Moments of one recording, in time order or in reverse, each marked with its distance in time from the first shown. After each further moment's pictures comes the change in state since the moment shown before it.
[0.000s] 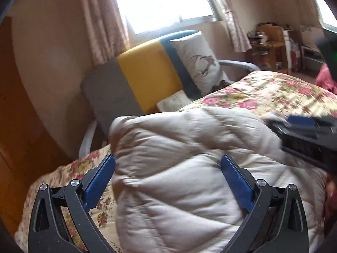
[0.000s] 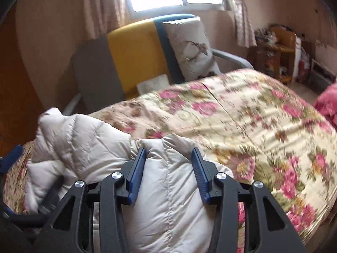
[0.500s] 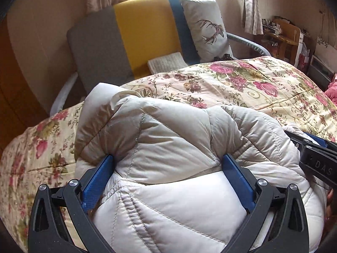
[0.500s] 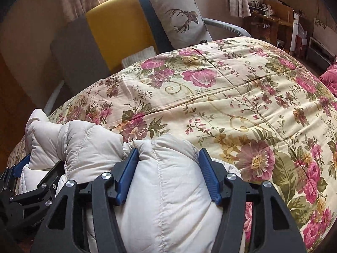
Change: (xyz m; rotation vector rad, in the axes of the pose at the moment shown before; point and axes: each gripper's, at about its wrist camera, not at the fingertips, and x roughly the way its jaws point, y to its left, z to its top) left arm 0.109 0.010 -0.015 -0.165 0.257 -0.135; right arm 0.079 -0.007 0.006 0.018 0.183 -0.054
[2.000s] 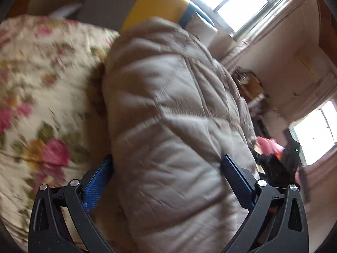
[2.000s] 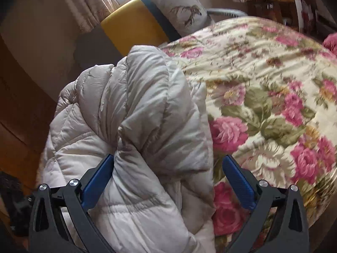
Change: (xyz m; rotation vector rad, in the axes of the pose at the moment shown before) left arm -0.104 0.077 -0.139 -0.513 0.047 -0.569; right arm -0.082 -0.065 -0.078 0.167 0.110 0.341
